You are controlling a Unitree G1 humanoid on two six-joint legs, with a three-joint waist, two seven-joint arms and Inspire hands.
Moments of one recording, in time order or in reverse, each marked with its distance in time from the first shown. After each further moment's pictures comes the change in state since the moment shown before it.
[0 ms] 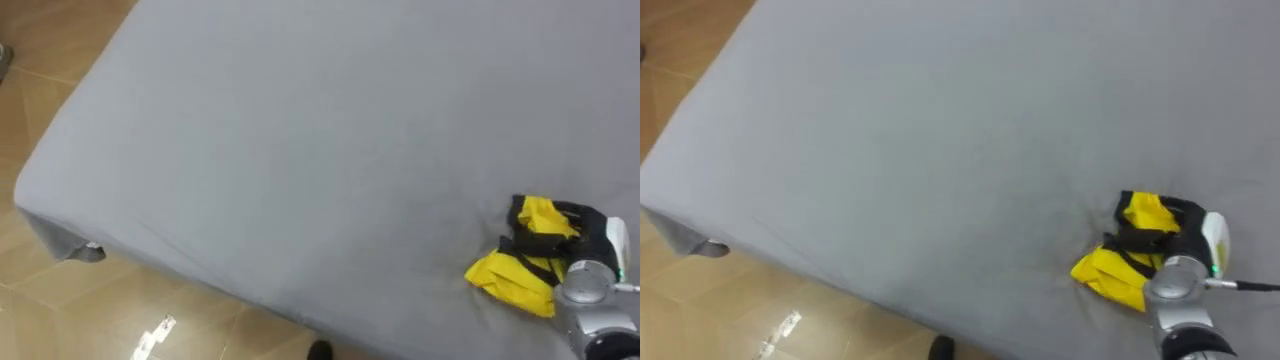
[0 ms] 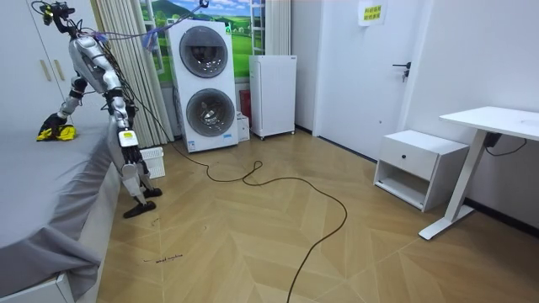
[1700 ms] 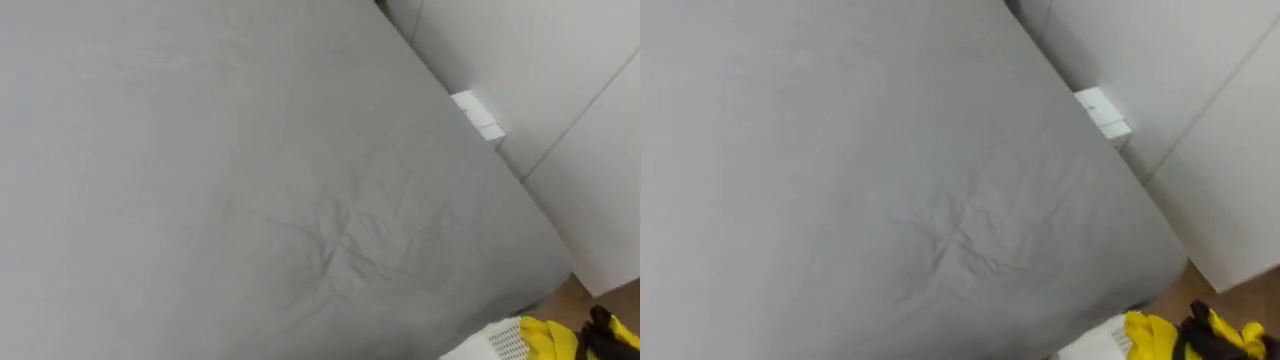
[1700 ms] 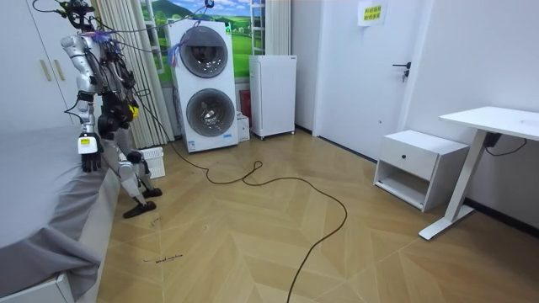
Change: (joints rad) left arm 0.134 0.006 0.115 -0.047 0.033 0.225 0.054; right arm 0.510 0.071 -0.439 -0.417 0.094 0.123 0.031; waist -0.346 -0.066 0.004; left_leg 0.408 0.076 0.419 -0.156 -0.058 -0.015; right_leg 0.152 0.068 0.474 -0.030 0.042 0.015
